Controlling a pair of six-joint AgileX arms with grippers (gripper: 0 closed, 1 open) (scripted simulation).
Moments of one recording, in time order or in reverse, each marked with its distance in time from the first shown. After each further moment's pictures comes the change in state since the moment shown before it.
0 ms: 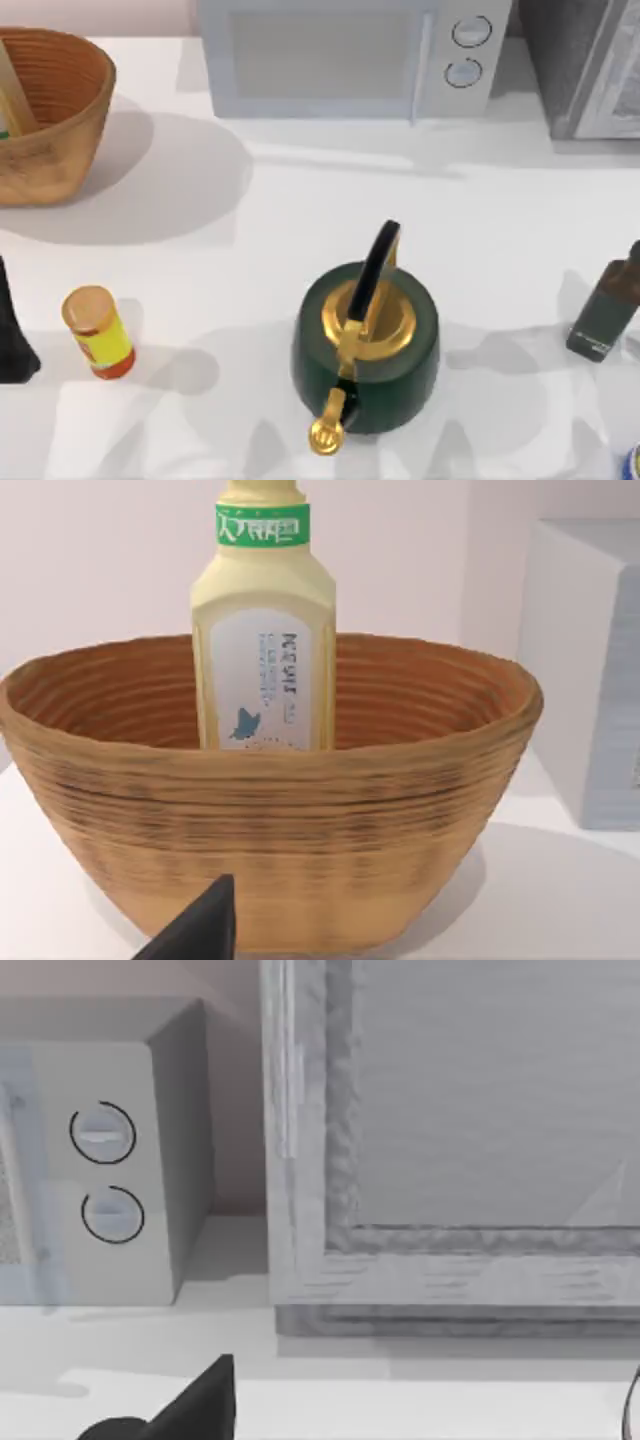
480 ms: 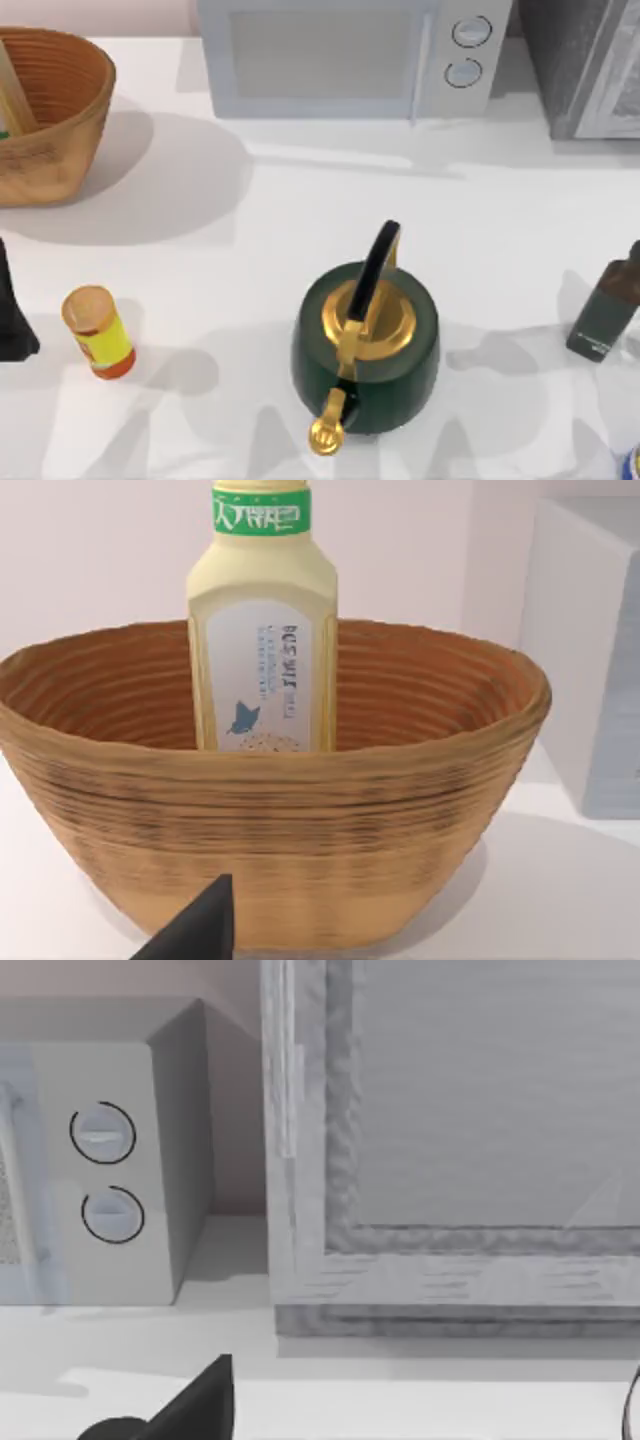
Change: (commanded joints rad) left arm 0.021 0.207 0.051 0.118 0.022 -0.002; right arm 0.000 0.000 0.000 0.000 0.000 0.000
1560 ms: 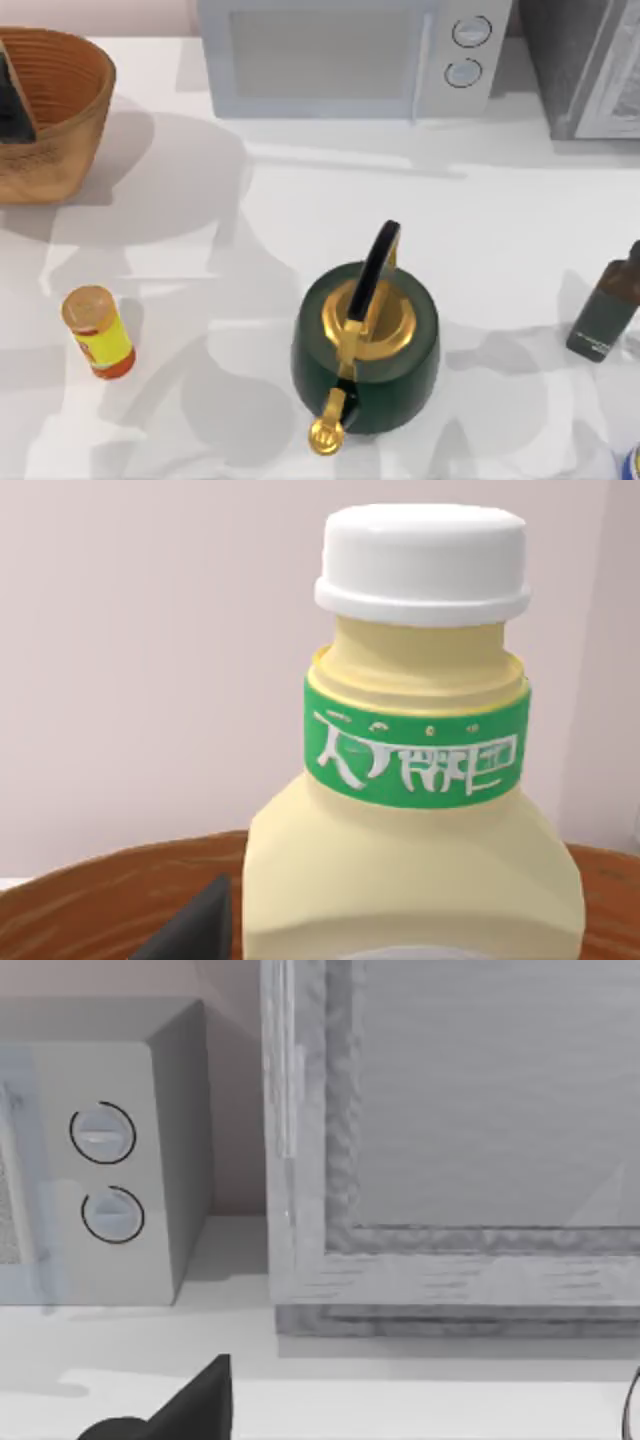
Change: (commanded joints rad) left arm 0.139 1.476 0.521 1.001 0.167 0.009; right arm 0.000 0.000 0.000 0.000 0.000 0.000
